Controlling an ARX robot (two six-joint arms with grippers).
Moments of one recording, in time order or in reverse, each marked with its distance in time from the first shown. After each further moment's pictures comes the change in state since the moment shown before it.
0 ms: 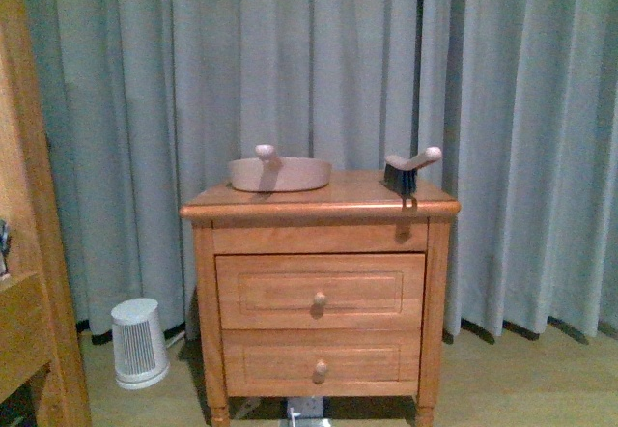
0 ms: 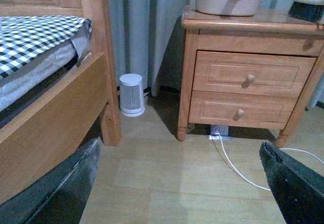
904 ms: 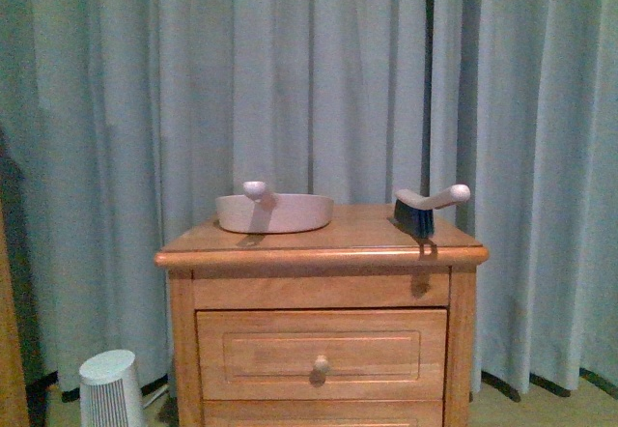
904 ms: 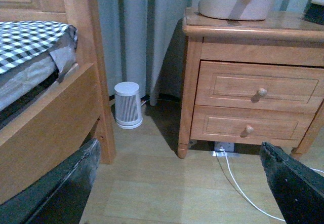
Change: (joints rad) left arm 0.000 0.000 0.000 0.000 0.000 0.000; right arm 0.000 0.000 0.000 0.000 0.000 0.000
